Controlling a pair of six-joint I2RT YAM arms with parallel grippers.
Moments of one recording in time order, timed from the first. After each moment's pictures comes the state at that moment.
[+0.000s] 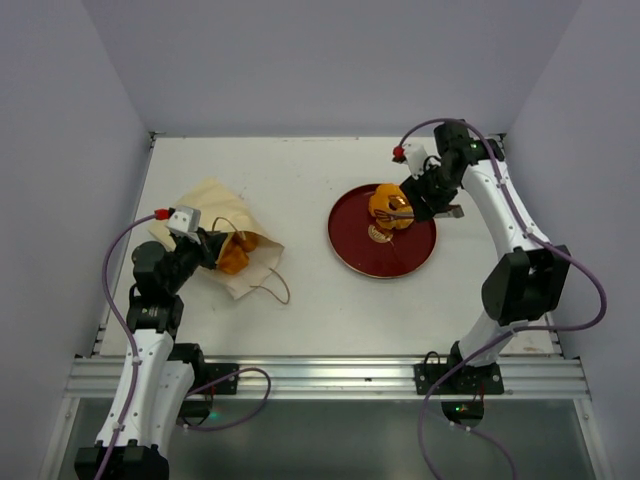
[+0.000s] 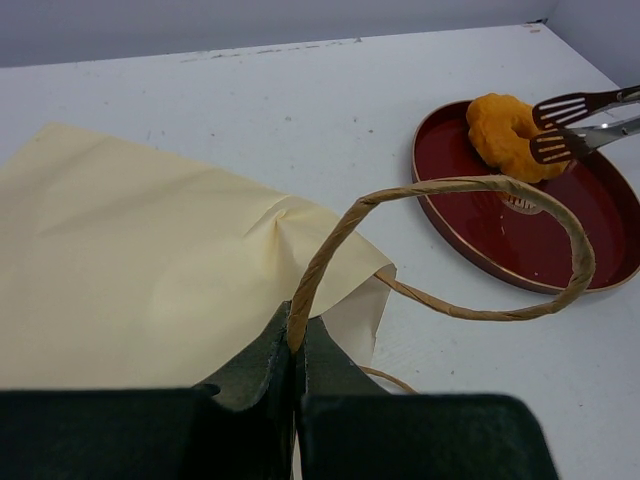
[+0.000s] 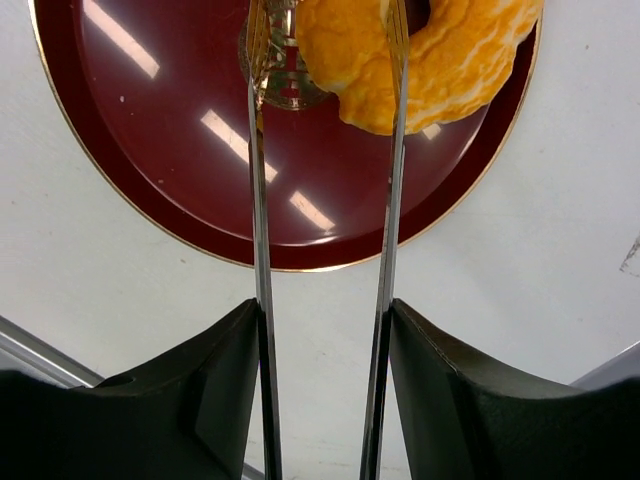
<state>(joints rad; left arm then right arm) 0.04 0.59 0.43 0.00 0.48 -0.10 0.15 1.71 1.67 -1.18 -0.20 -0.58</state>
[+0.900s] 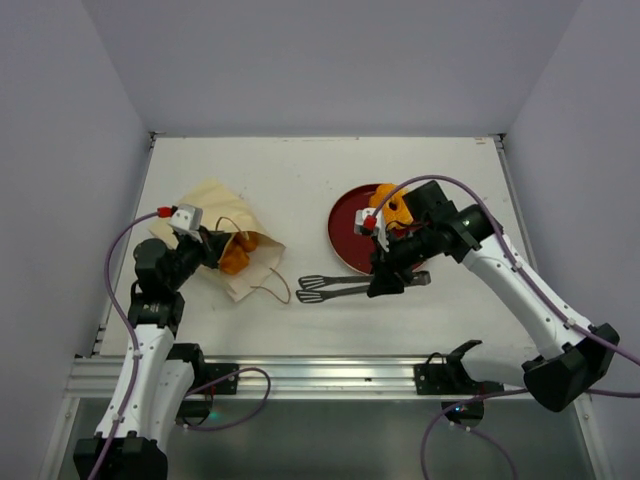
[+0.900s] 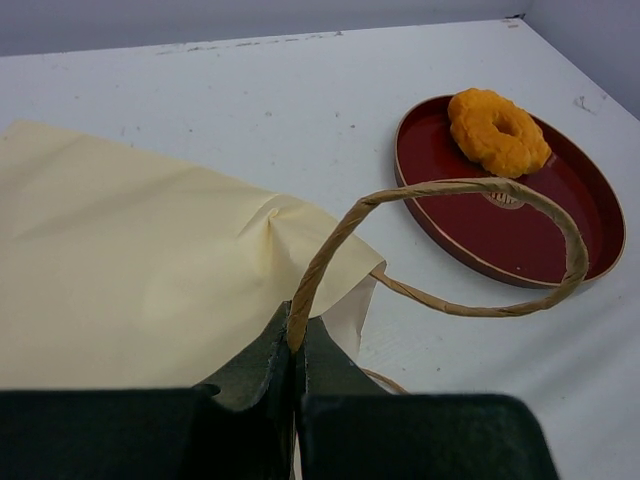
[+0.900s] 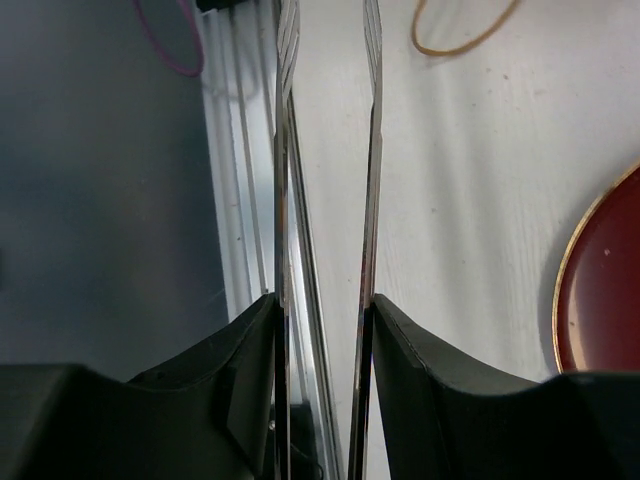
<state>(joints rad) 0.04 0.63 0.43 0.03 0.52 -0.12 0.50 1.24 1.27 -1.16 -0.78 -0.55</state>
